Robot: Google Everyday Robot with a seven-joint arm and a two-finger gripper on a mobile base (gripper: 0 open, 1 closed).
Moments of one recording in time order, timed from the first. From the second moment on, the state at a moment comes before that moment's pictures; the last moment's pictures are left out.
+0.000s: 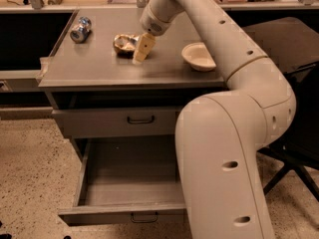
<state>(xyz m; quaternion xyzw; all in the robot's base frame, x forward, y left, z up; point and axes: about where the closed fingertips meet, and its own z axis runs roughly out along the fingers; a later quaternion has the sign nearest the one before) 0.802 0.037 0.880 -0.65 0.69 0.07 0.32</state>
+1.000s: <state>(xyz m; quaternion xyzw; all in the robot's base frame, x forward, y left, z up) 0.827 0.049 0.851 -0.60 0.71 0.16 0.34</state>
